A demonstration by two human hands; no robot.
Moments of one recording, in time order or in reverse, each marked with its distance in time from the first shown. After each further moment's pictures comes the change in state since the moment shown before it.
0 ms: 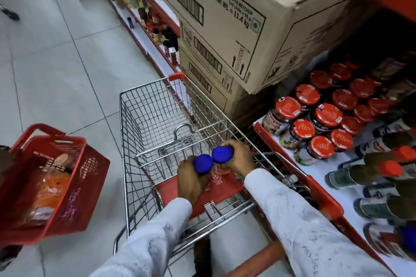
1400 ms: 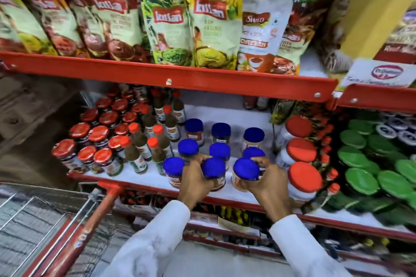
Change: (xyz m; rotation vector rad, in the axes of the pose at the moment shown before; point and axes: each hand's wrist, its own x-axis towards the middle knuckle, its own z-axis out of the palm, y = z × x) left_hand -0.327 0.275 0.238 0.007 -0.704 0.742; right_hand -0.456 0.247 -0.260 0.196 1.082 0.426
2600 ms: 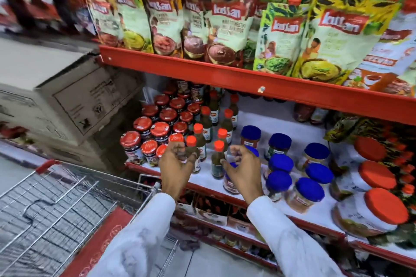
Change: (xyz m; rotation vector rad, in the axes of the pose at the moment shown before) left_hand 0.010 -0.103 -0.185 -0.060 0.490 -0.060; right_hand -0.006 -0.136 0.175 0.086 -0.157 -0.136
